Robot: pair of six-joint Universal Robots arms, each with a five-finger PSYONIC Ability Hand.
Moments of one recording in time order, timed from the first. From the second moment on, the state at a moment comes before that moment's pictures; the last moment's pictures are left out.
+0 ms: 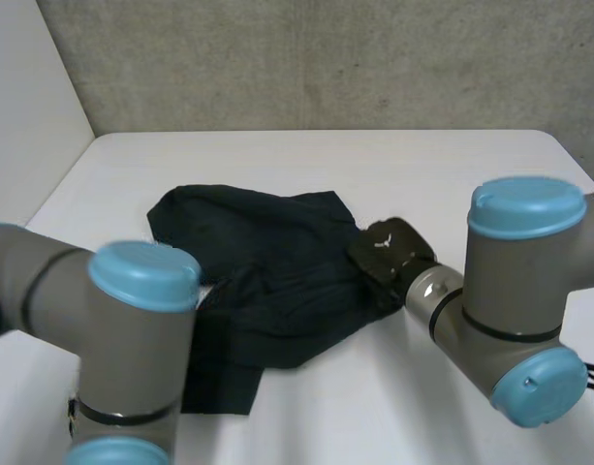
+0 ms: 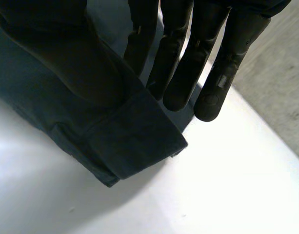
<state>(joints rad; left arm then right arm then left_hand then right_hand) 3.99 -2.01 -1.59 2.97 -2.13 2.99 2.14 -1.10 1.46 0.02 1.48 2.65 1.17 1.15 1.14 1.15 0.95 0.97 1.17 1.18 1.19 0.99</state>
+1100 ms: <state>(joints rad) 4.18 -2.13 -1.19 3.02 -1.74 3.72 2.00 -0.85 0.87 0.55 1.32 3.02 1.17 1.20 1.19 1.20 0.95 0.25 0.28 0.28 0.27 0.11</state>
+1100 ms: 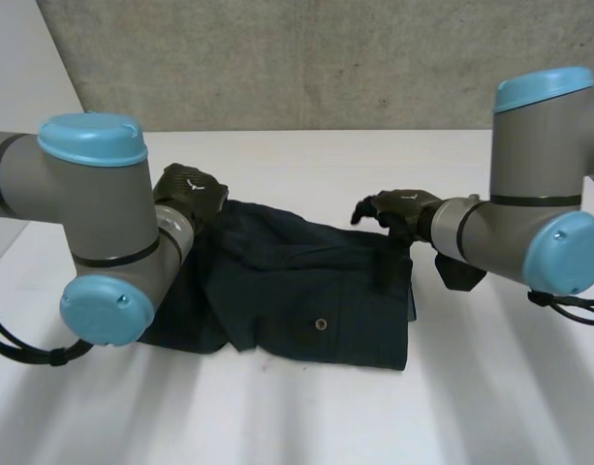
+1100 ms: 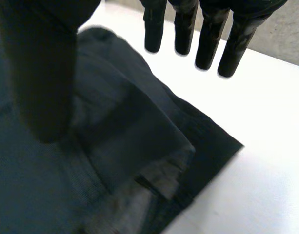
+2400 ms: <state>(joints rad) 4.22 -2.11 -1.49 3.82 -1.58 3.62 2.05 -0.82 0.95 0.02 1.46 2.59 1.17 1.20 1.19 1.20 0.95 0.97 1.18 1.18 1.19 0.99</state>
